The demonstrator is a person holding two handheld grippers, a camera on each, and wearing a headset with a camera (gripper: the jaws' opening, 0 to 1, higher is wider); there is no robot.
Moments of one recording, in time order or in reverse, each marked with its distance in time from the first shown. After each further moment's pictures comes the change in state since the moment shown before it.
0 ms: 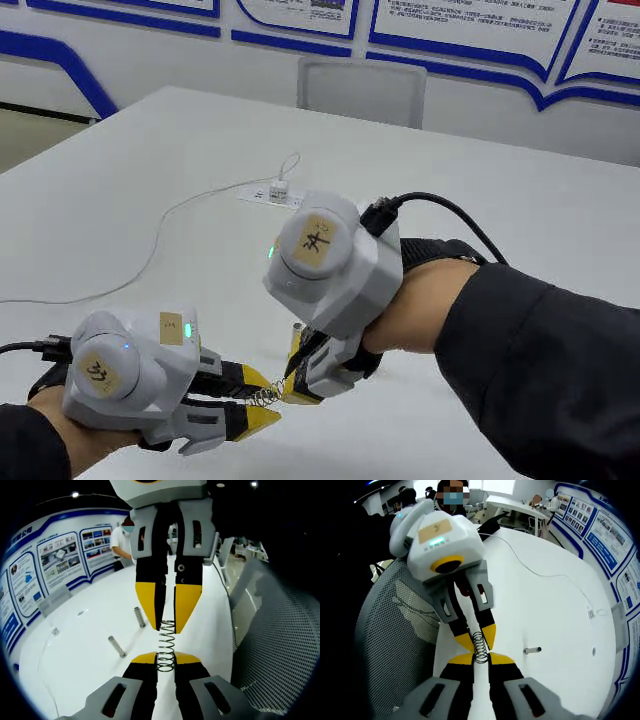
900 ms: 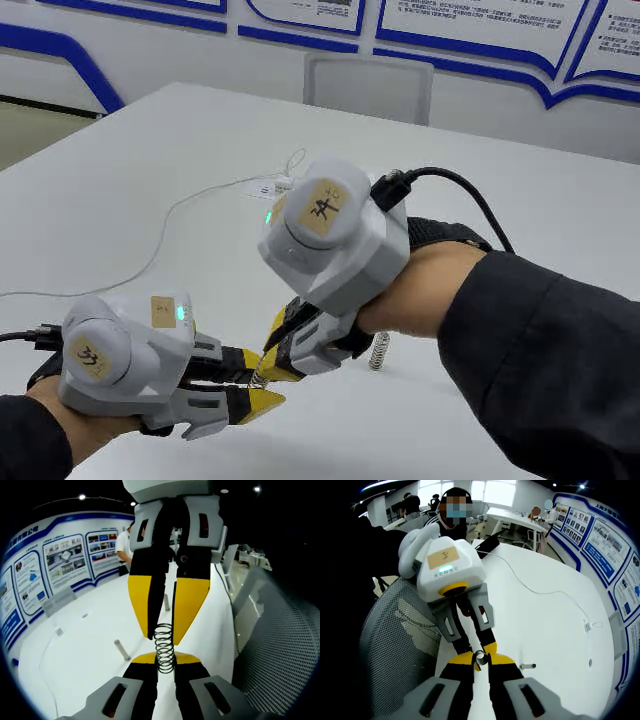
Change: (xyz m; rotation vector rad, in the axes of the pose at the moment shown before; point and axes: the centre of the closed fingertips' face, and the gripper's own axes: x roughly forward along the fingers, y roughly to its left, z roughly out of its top) left arm -0.006 0.006 0.010 -0.029 -0.055 0.031; right arm -0.009 -0.001 0.033 -0.022 -0.113 -0.019
